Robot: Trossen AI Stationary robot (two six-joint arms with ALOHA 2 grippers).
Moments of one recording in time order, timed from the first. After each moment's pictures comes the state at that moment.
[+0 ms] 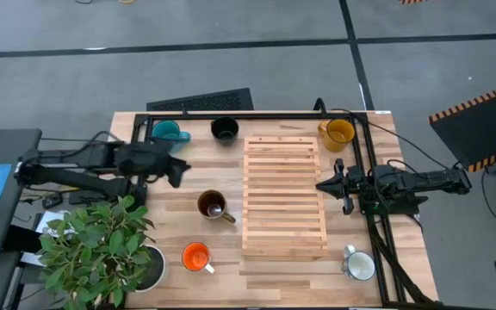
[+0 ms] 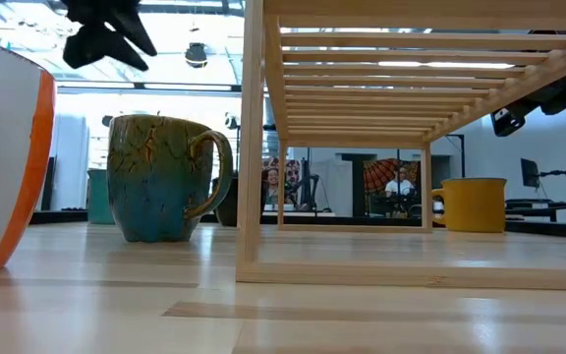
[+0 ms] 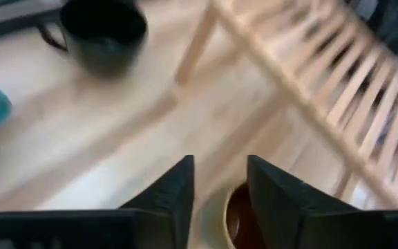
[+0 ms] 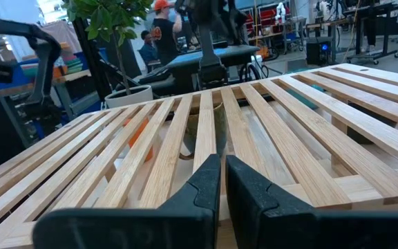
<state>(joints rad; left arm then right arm) -0.01 0.81 0.90 -0.73 -0.31 -0.78 0.08 0.03 0.01 0.04 0.08 0.21</state>
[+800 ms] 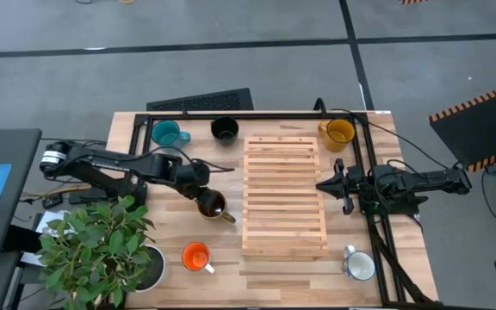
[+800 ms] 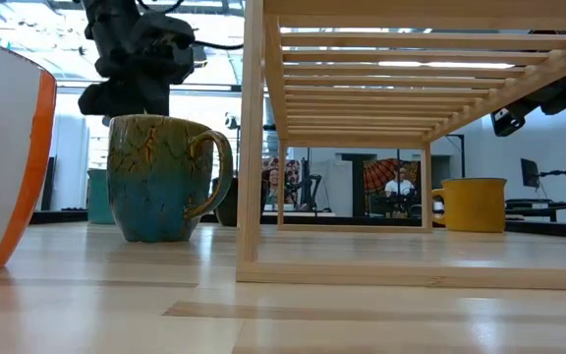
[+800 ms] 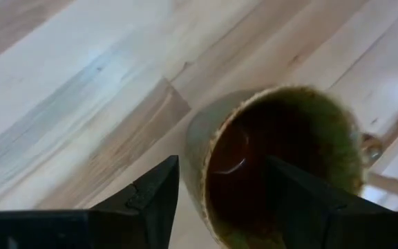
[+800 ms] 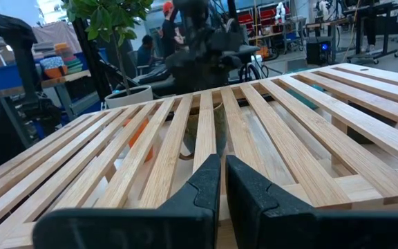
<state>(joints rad) -0.04 1.30 0.93 -0.69 -0.07 -0.92 0.08 0.03 0.01 0.04 0.08 0.21</state>
